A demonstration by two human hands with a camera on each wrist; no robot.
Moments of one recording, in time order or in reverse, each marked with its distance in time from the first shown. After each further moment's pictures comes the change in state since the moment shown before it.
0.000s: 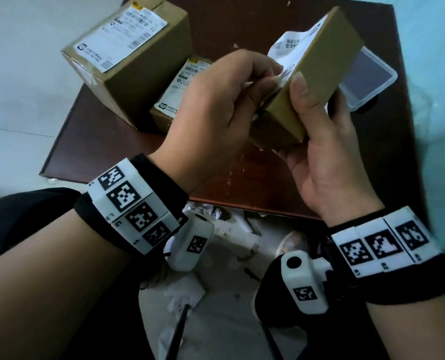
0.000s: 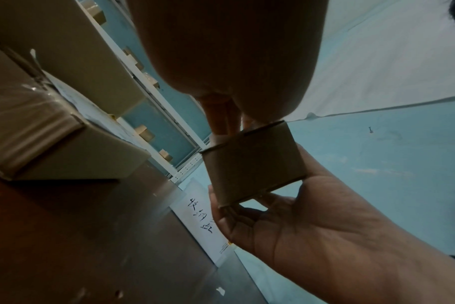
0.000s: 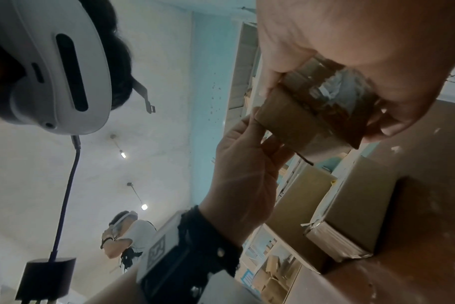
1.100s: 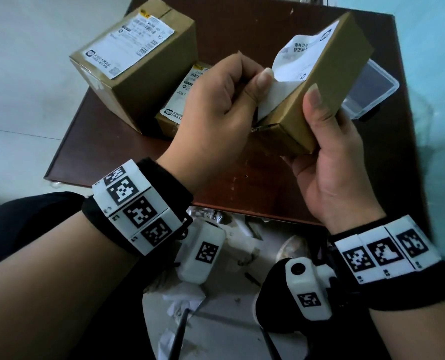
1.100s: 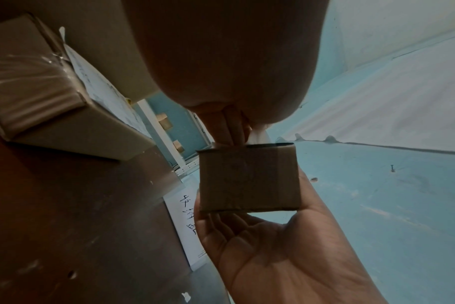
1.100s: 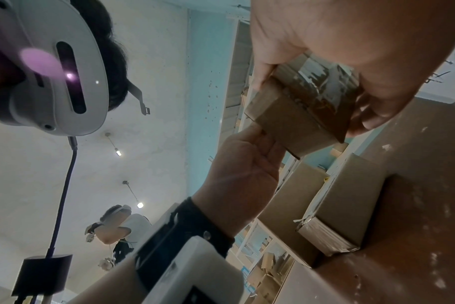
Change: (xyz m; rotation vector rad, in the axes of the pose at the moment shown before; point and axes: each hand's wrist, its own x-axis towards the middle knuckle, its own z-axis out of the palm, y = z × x) left_hand 0.004 0.007 -0.002 -0.135 0.080 -0.331; right_hand 0.000 0.002 0.000 0.006 0.058 0.000
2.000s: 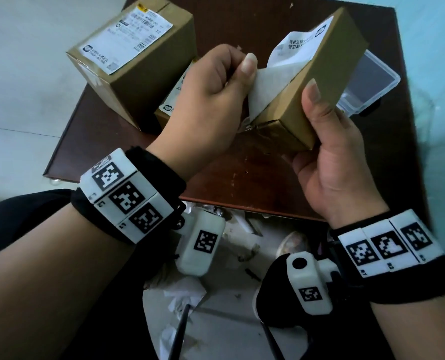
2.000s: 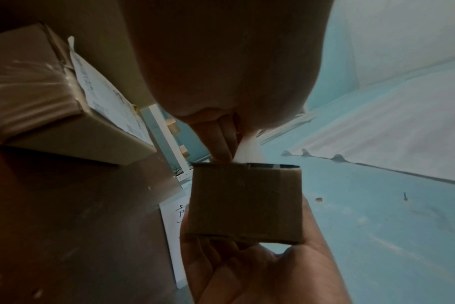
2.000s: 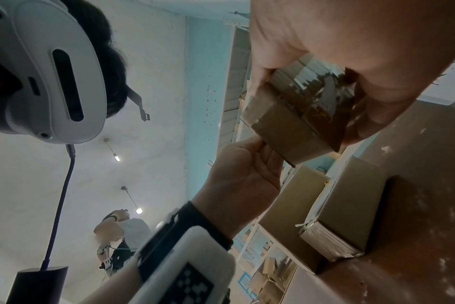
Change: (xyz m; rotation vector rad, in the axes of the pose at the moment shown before) left_hand 0.008 -0.002 -0.007 -0.101 -0.066 -0.207; right_hand -0.001 -0.003 -0.003 -0.027 -0.031 0.047
